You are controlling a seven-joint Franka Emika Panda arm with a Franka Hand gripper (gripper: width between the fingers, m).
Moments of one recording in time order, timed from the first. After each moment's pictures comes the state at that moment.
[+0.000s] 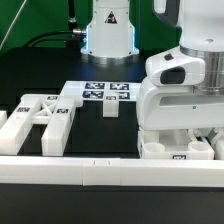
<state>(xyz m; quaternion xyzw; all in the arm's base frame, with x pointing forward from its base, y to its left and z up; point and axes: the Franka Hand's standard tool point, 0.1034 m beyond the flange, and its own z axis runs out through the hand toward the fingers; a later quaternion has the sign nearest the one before) 0.605 0.119 0.009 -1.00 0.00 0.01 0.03</state>
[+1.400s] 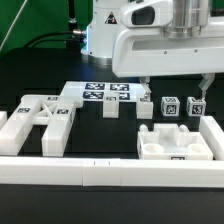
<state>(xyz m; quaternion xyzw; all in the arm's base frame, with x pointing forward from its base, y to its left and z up) 0.557 0.082 0.073 -1.00 -0.02 -0.01 0.03</state>
